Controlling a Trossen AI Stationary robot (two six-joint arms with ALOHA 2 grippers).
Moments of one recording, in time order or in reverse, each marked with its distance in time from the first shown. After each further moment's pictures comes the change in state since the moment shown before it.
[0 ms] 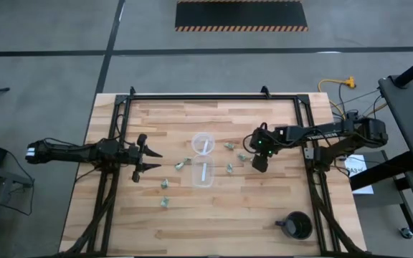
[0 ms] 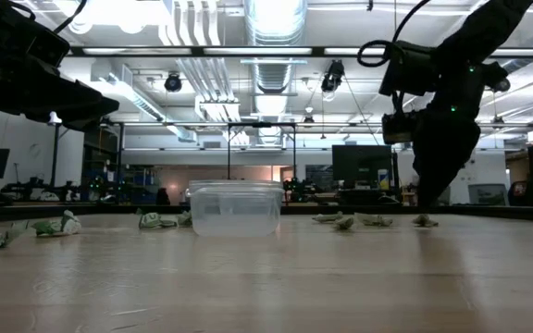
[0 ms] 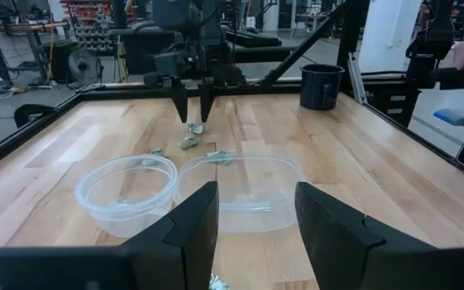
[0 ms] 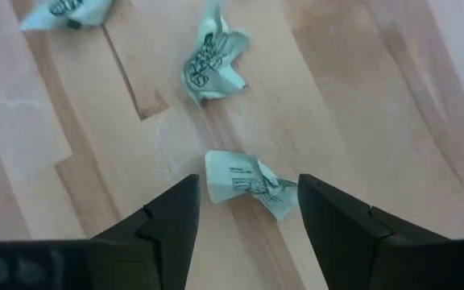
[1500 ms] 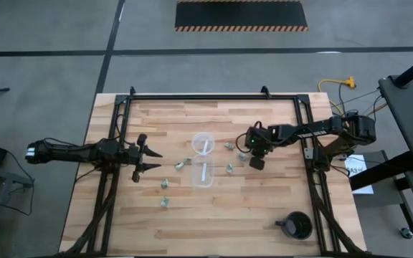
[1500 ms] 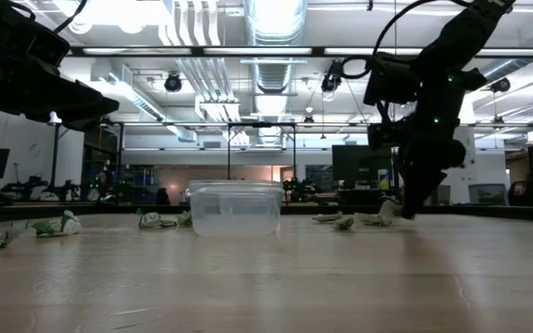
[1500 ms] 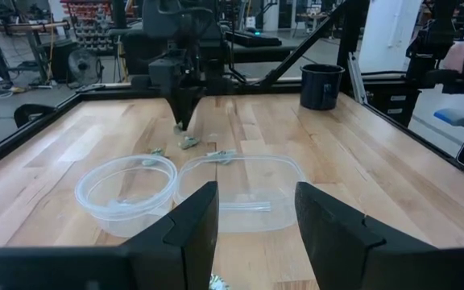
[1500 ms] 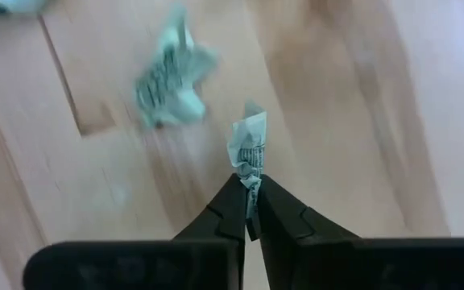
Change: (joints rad) left arm 0.000 0.000 0.000 0.000 0.000 0.000; right arm -0.018 0.122 0.074 0.007 0.086 -0.159
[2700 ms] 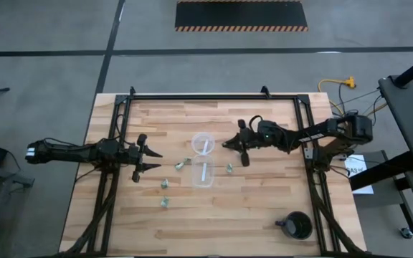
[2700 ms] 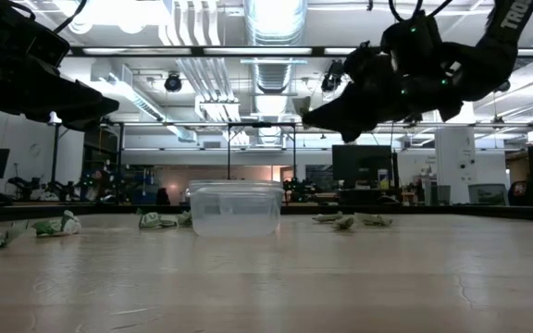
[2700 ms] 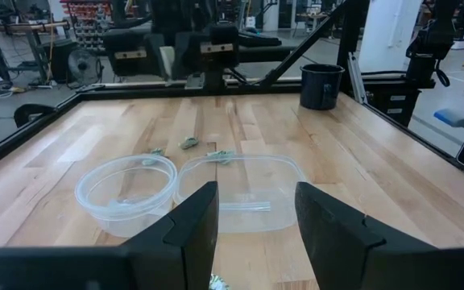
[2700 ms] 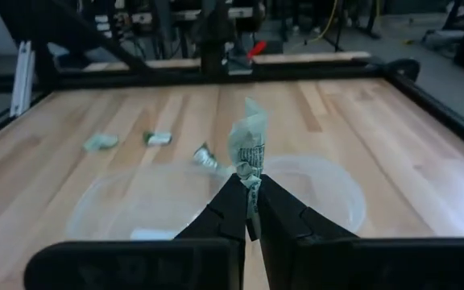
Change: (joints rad) left arm 0.000 0.000 0.000 0.000 0.000 0.000; right arm -0.014 0.047 -0.192 1.261 -0.261 -0.103
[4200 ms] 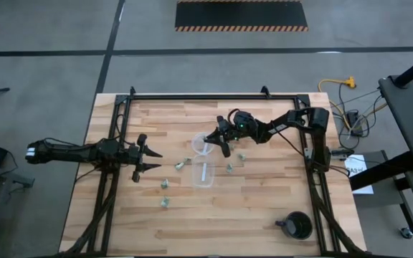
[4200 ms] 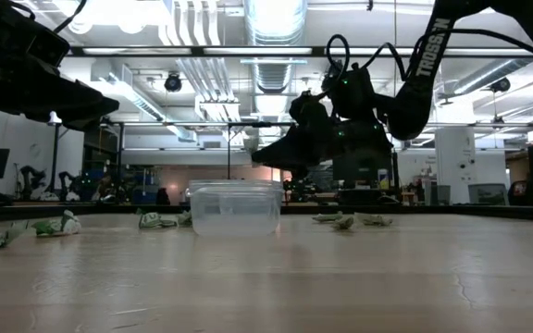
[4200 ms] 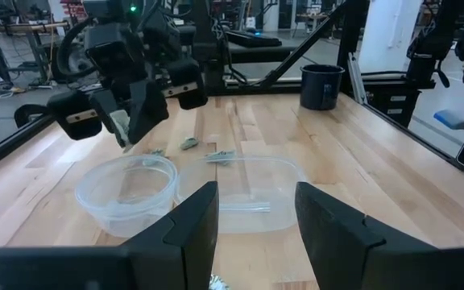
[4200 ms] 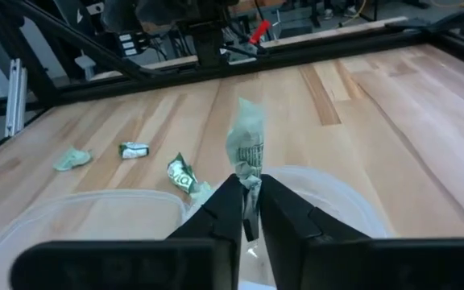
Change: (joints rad) left arm 0.000 0.000 0.000 0.000 0.000 0.000; right arm -0.121 0.454 0.317 0.119 -0.245 0.099
